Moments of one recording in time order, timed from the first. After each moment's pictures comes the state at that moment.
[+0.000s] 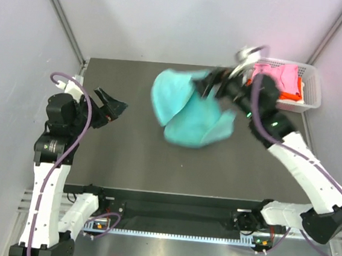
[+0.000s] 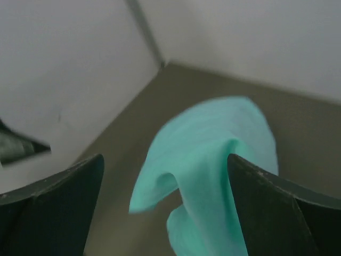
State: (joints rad) left arm 0.00 0.79 1.13 -0.69 0.36 -0.68; right arm 0.62 1.24 1.43 -0.12 -0.05 0.31
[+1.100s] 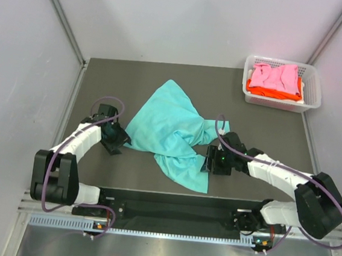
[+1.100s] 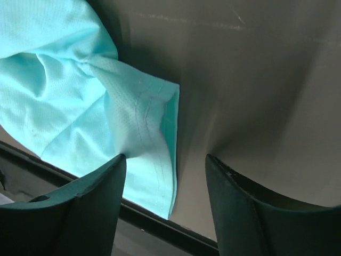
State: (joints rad) left arm -0.07 1.34 0.77 -0.64 0.10 -0.84; right arm 0.61 1.26 0.57 -0.34 -0.18 0.66
